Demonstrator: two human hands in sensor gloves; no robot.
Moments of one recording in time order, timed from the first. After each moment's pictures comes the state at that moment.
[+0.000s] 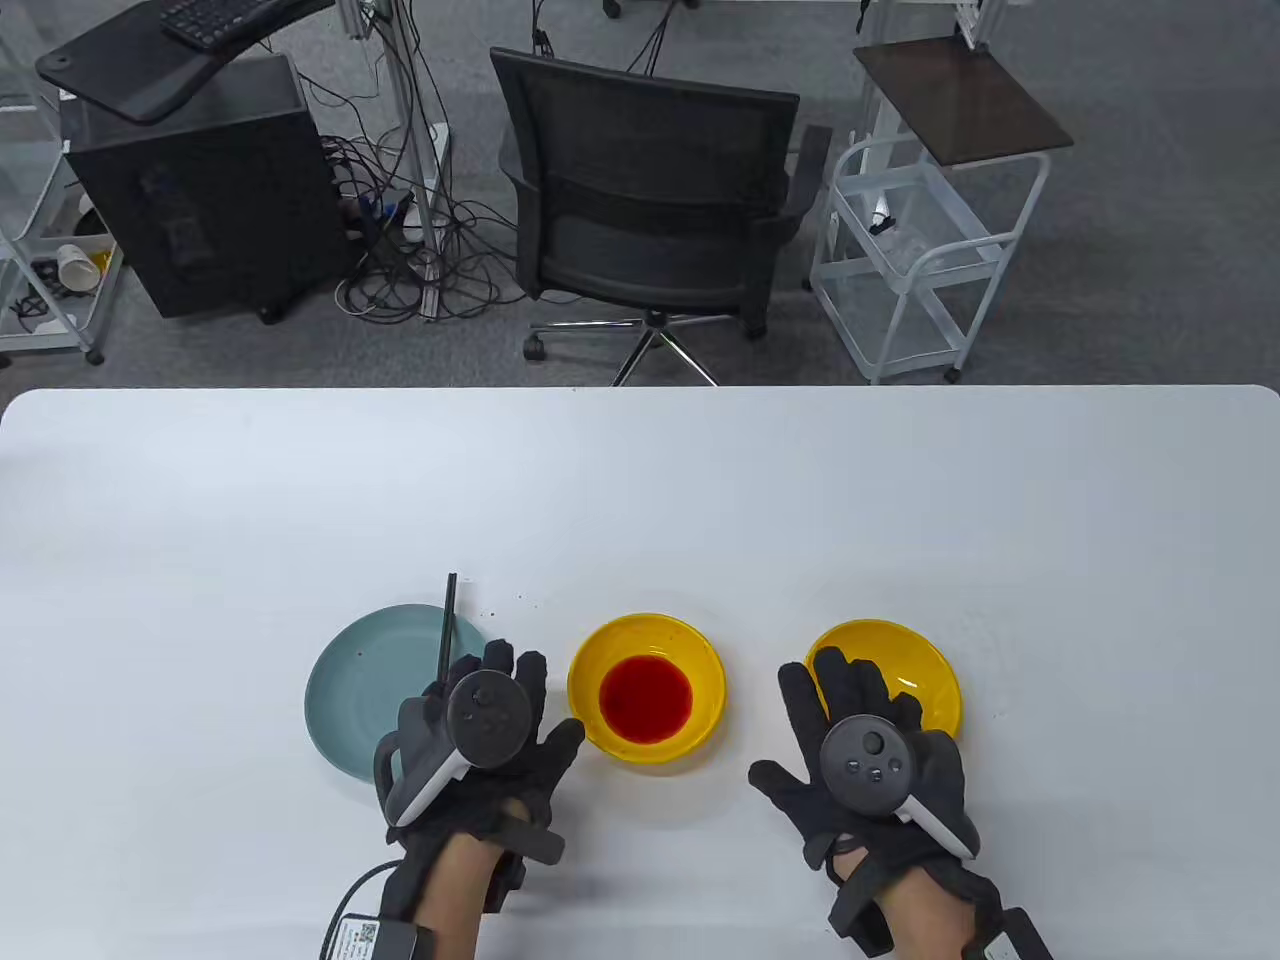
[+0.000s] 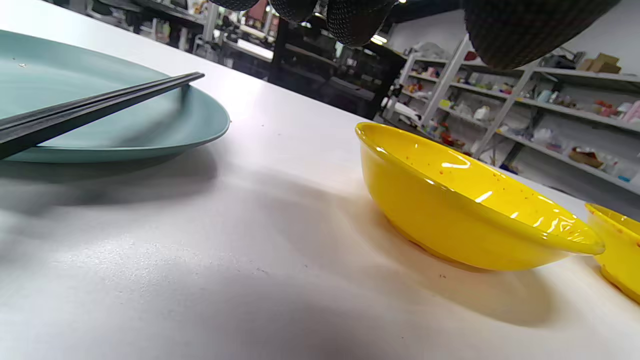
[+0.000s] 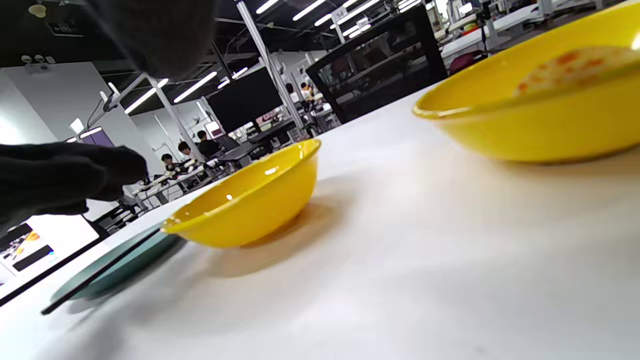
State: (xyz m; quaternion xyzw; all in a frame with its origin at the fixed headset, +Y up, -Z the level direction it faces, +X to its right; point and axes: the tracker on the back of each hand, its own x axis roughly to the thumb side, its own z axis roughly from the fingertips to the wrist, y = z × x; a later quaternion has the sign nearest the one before) left_hand -0.169 -0.723 -0.271 -0.08 -0.03 0.19 0.98; right_hand 0.161 -0.724 -0.247 0.12 0.05 0.97 0.22
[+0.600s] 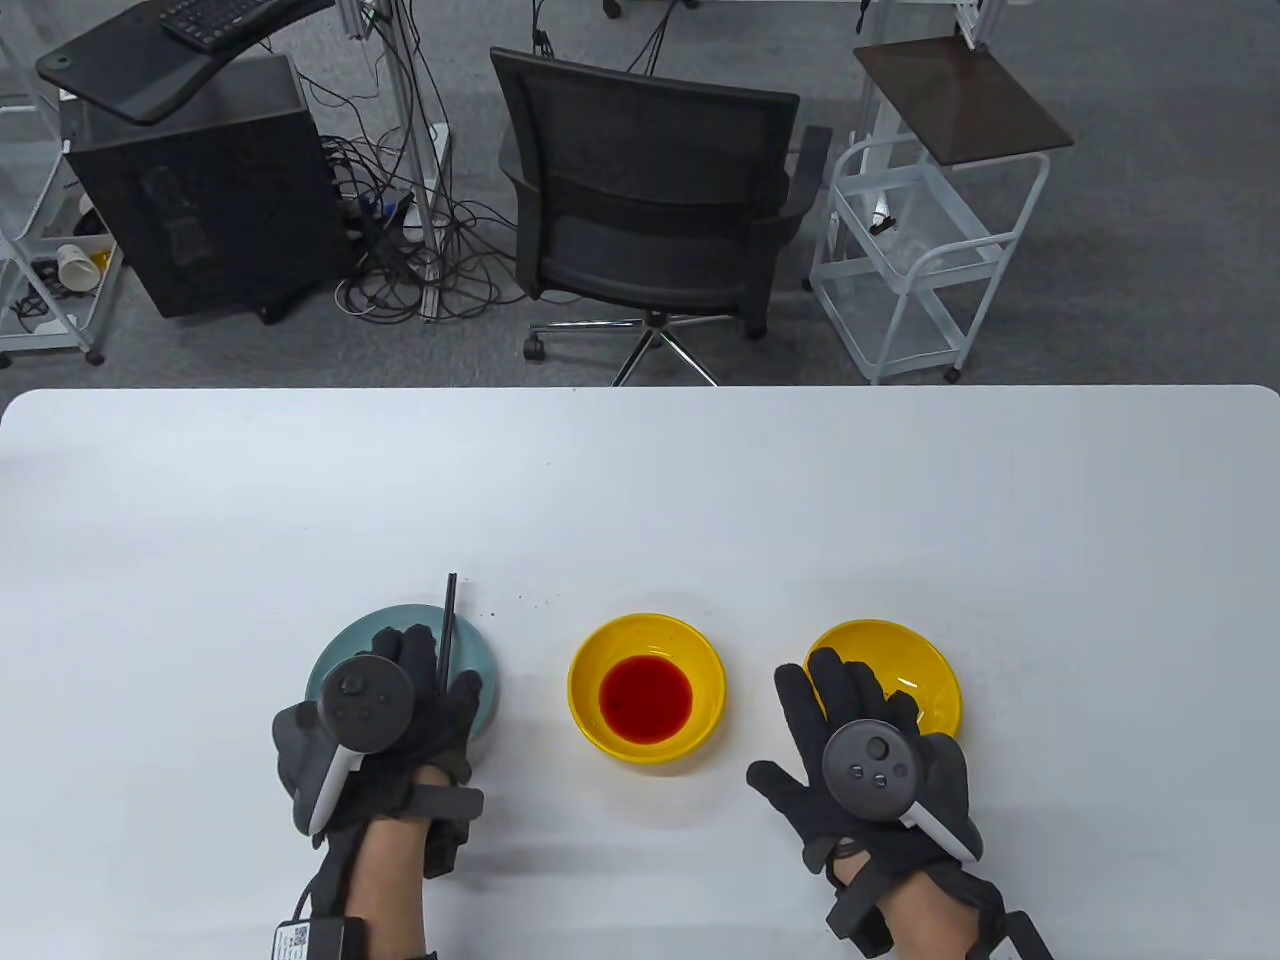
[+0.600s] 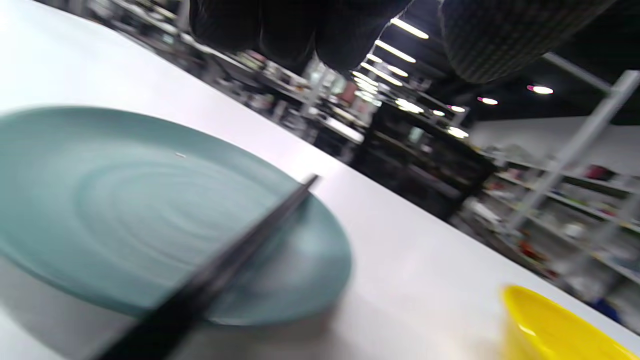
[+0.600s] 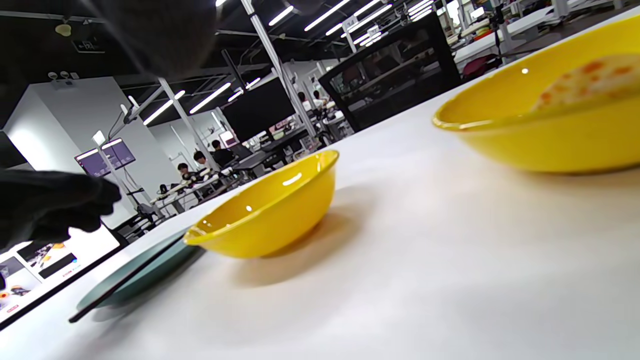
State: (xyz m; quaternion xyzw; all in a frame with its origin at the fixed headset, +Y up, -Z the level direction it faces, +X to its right) left_hand -0.257 -0.711 -0.271 0.02 0.14 0.25 0.96; right_hand 0.161 -0.721 -0.245 0.13 0.04 0.96 0.24
